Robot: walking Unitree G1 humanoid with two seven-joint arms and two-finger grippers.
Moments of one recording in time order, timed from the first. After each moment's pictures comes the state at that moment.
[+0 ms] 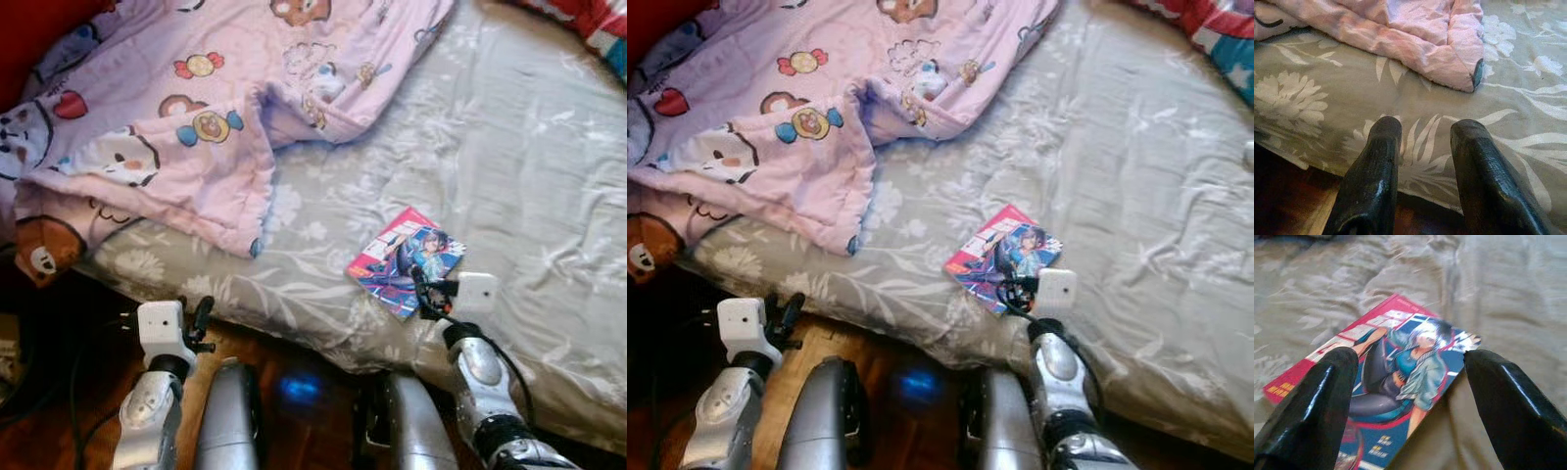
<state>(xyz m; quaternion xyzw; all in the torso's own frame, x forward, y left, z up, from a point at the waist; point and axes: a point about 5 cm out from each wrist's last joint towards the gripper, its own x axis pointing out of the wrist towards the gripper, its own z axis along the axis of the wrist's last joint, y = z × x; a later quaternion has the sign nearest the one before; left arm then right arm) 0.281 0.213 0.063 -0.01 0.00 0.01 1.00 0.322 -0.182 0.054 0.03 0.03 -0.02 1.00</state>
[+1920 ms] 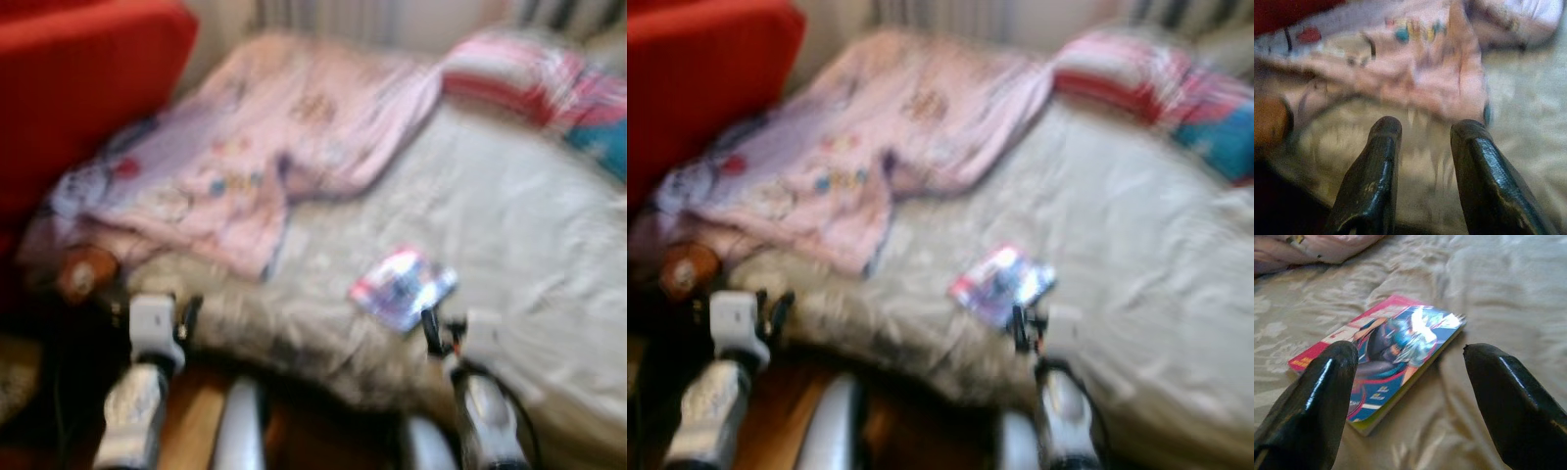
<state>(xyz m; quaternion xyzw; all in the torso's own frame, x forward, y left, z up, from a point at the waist) 0.276 0.231 0.052 0.04 0.02 0.00 1.00 0.283 -0.185 0.012 0.06 0.09 -0.04 0.99</state>
